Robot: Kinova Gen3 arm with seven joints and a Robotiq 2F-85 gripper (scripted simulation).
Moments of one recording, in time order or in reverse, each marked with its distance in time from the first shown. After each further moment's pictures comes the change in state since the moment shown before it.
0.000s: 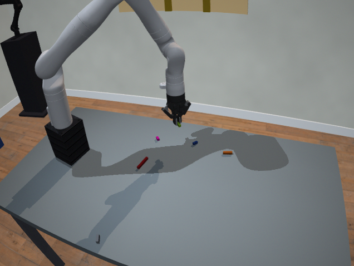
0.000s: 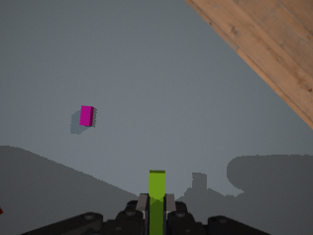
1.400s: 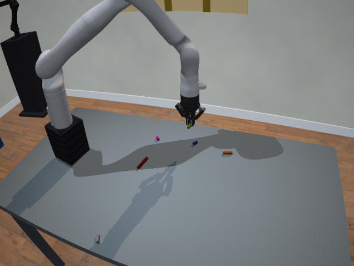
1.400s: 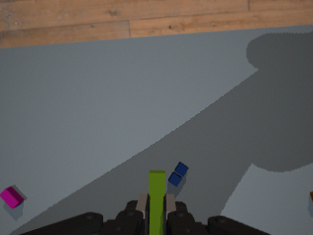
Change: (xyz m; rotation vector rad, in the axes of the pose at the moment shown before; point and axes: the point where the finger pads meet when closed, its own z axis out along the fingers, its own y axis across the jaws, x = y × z) arm -0.039 0.043 0.000 0.011 -0.008 0.873
